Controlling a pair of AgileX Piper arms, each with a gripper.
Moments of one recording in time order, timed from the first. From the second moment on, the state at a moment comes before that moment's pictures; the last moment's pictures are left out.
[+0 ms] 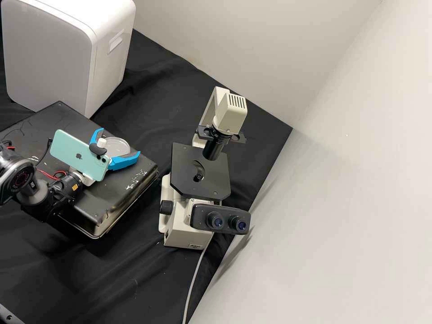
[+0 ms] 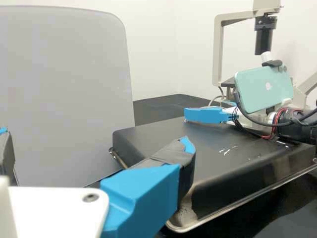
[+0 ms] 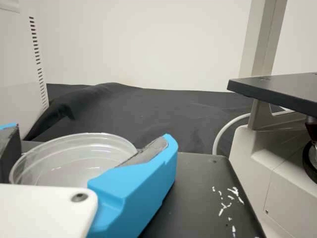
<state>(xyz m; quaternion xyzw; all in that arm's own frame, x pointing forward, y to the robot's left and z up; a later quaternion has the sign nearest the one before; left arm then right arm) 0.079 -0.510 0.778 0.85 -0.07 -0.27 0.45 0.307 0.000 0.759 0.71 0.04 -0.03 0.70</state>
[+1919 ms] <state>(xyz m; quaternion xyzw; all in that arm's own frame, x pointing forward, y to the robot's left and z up) 0.079 -0.509 0.779 0.85 -0.07 -0.27 0.45 0.295 0.017 0.819 0.72 0.00 0.04 0.69</state>
